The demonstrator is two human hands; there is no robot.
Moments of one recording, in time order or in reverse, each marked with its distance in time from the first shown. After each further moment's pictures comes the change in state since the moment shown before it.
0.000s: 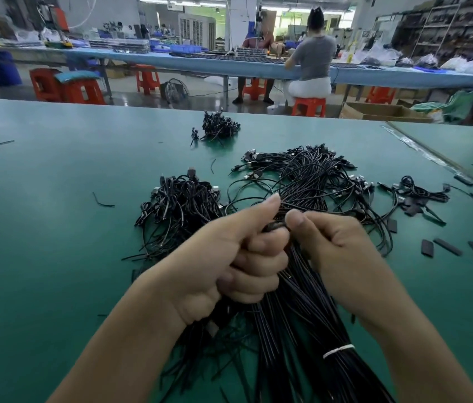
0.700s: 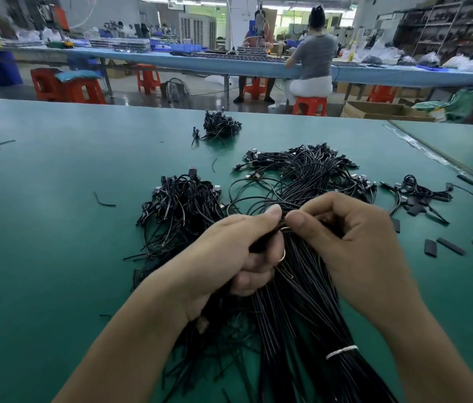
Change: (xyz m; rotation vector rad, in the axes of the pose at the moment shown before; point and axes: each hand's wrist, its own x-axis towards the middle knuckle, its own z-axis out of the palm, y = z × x) left_hand 0.005 -0.007 -0.005 0.249 0.256 0.042; right_hand 0.001 -0.004 -0.003 -0.002 0.163 -0.159
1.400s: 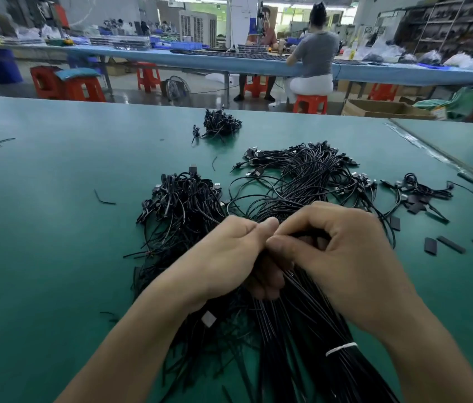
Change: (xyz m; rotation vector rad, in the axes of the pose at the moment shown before) left_hand 0.005 -0.009 -0.001 0.306 0.166 0.073; right_hand -0.005 -0.009 0.002 -0.146 -0.163 -0.062
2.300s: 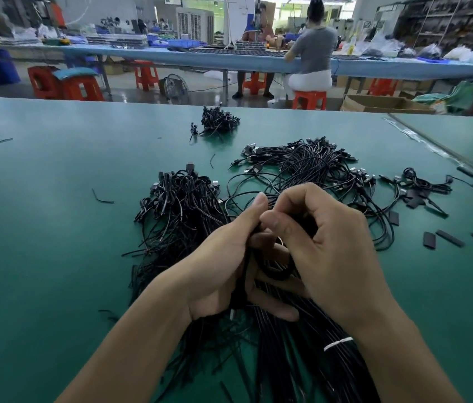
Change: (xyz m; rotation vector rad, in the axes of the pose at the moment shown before) left_hand 0.003 -0.008 0.006 -0.490 -0.229 -0.218; right_hand 0.001 -0.003 0.015 0.051 0.148 -0.076
